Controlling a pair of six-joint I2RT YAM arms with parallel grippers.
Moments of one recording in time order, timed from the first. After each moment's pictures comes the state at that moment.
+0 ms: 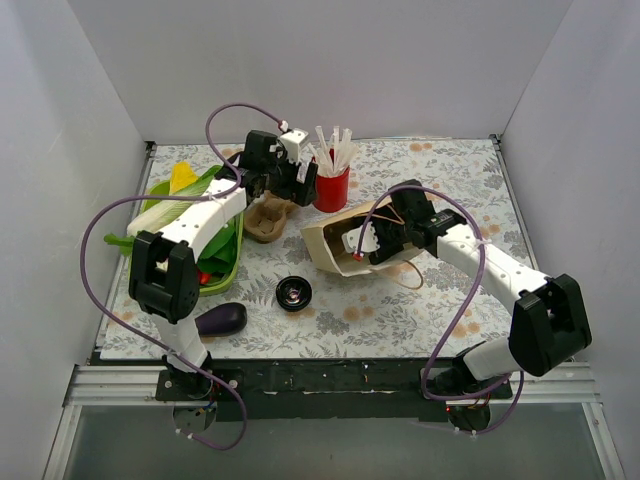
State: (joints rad) left arm -0.40 1.77 1.51 -0.38 0.32 0.02; right arm 0.54 1.42 1.05 -0.50 -0.34 -1.48
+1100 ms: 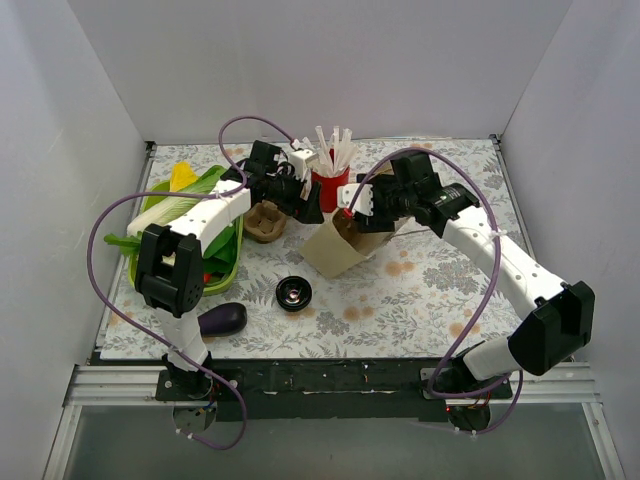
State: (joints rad) left arm -0.40 1.85 1.50 -0.47 0.57 0.08; right arm 0.55 1.43 1.33 -0.64 -0.34 -1.15
